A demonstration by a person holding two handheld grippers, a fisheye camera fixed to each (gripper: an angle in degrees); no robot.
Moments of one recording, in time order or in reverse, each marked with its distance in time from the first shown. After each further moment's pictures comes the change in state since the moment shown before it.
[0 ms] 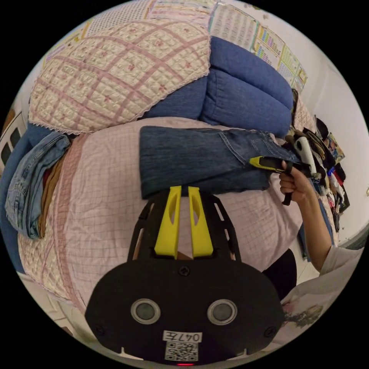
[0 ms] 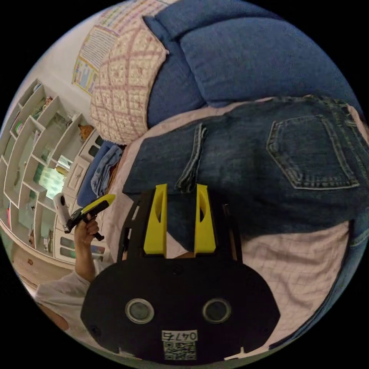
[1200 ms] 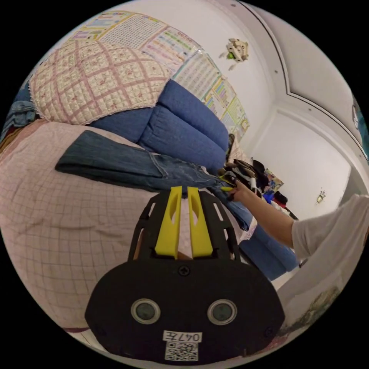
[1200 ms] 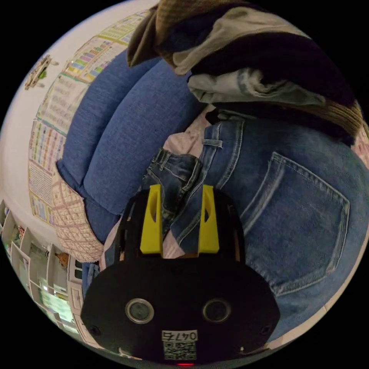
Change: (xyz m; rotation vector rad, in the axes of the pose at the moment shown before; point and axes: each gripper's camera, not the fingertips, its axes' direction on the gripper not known) left arm 0.039 0.296 -0.007 0.391 0.537 -0.019; right arm 0.239 0.064 -0.278 0.630 0.250 0.638
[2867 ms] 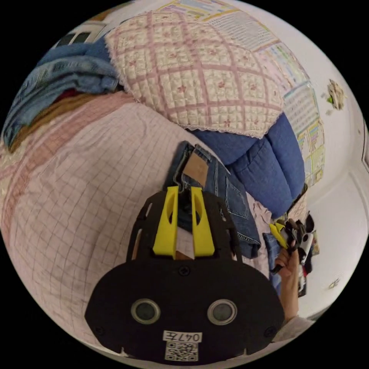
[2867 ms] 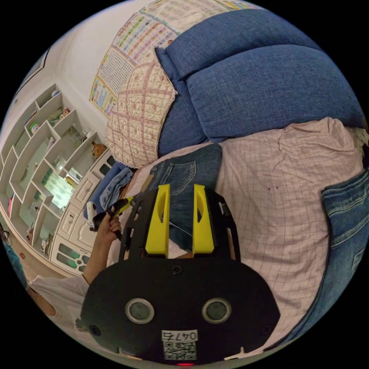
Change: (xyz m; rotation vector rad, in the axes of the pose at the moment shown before) left arm -0.381 -0.108 -0.372 0.883 0.153 0.488; right arm -0.459 0.108 0.178 1.250 -0.292 -1.443
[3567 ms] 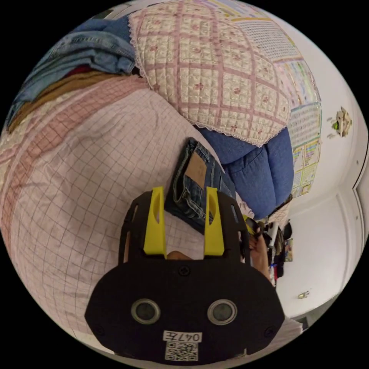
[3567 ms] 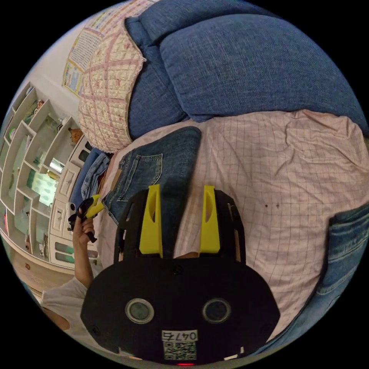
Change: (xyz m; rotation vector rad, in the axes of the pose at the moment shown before) left arm -0.404 0.064 0.138 -0.174 0.138 -0.210; right arm 0.077 -0.024 0.126 -0.238 0.077 0.047
